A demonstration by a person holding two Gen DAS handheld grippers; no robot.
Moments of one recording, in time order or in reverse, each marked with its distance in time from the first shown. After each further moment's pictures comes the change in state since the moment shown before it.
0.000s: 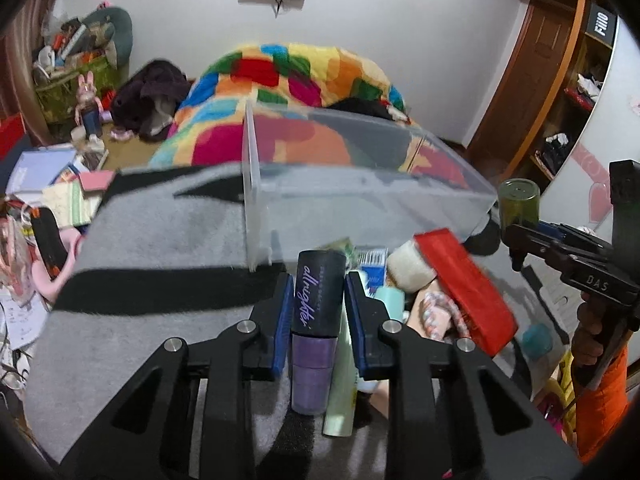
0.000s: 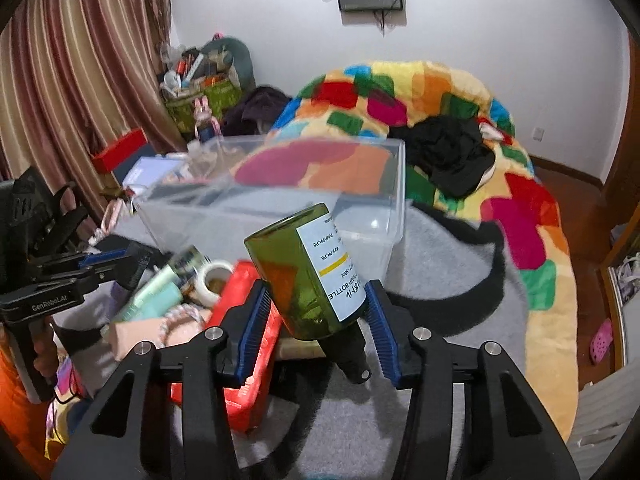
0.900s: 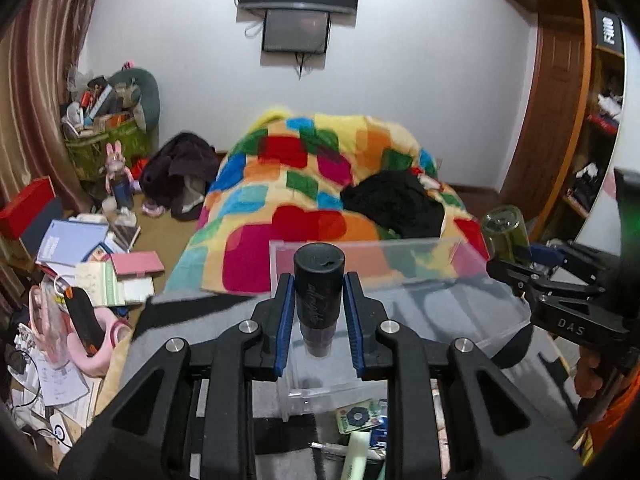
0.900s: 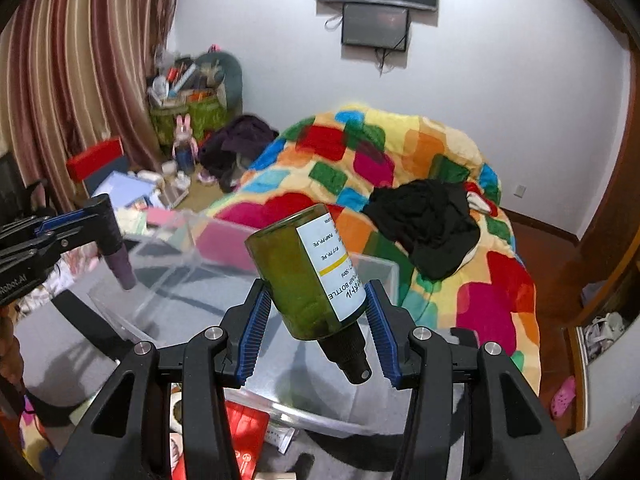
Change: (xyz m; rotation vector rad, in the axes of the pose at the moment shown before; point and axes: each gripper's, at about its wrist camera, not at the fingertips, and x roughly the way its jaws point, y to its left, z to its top) left arm 0.011 -0.001 0.092 0.036 -0.172 0.154; right arm 0.046 0.015 0.088 -0.134 -0.056 -0.127
